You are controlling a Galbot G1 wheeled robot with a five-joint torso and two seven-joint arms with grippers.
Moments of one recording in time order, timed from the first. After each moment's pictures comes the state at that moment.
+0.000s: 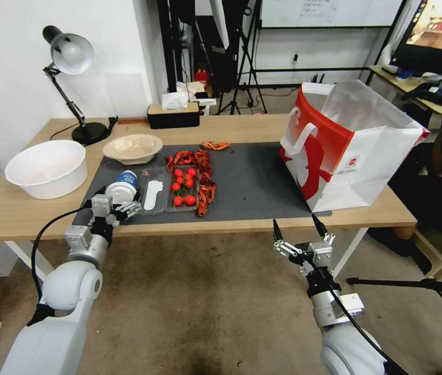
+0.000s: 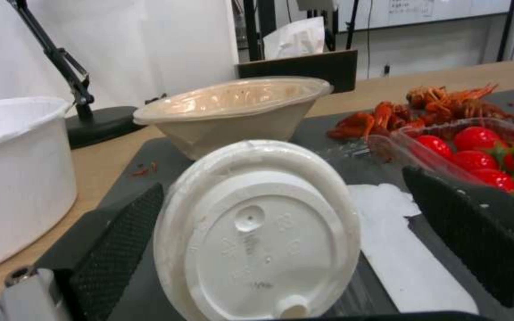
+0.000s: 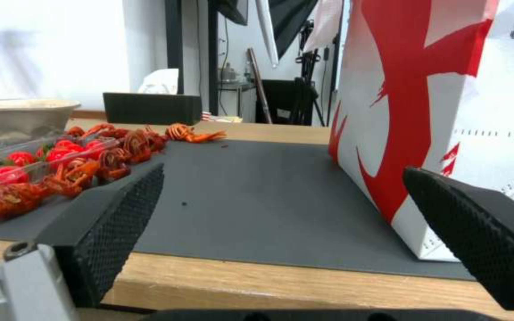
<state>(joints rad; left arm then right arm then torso) 1.25 -1.22 -0.61 -1.86 -0.31 0.15 0.04 -1.53 1.08 0.24 2.06 0.21 0.24 0.31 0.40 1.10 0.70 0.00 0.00</state>
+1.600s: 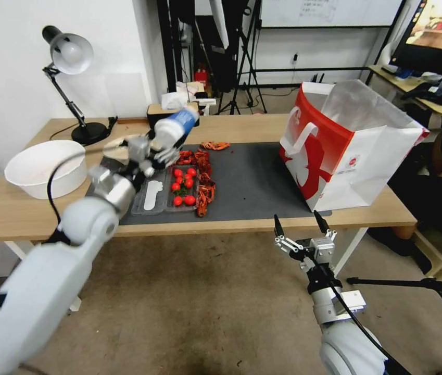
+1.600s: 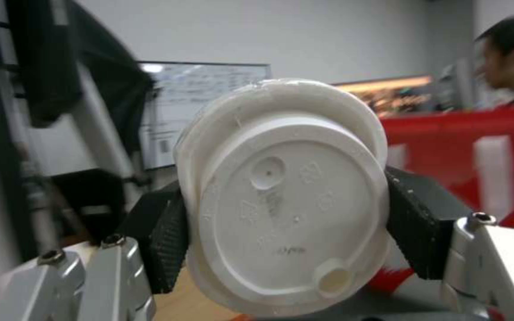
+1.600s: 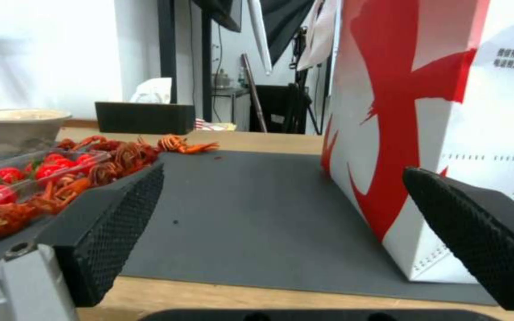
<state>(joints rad) 0.75 -0.90 -0.17 -1.85 -0.72 0.04 0.17 -1.52 1.09 0.25 2.08 0.21 0.22 0.32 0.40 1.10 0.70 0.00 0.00</state>
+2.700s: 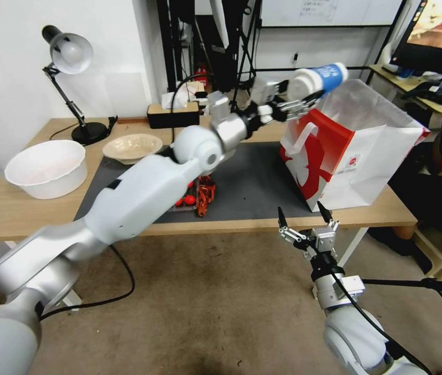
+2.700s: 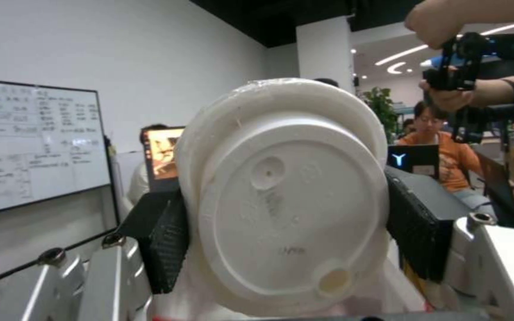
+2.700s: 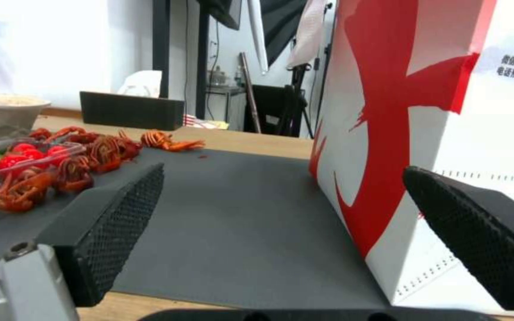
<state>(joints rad) 0.04 -1.28 0.46 -1.46 -1.00 0.02 0.22 -1.44 1.04 0.25 2.03 0.22 0.20 0.33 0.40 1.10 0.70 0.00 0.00</state>
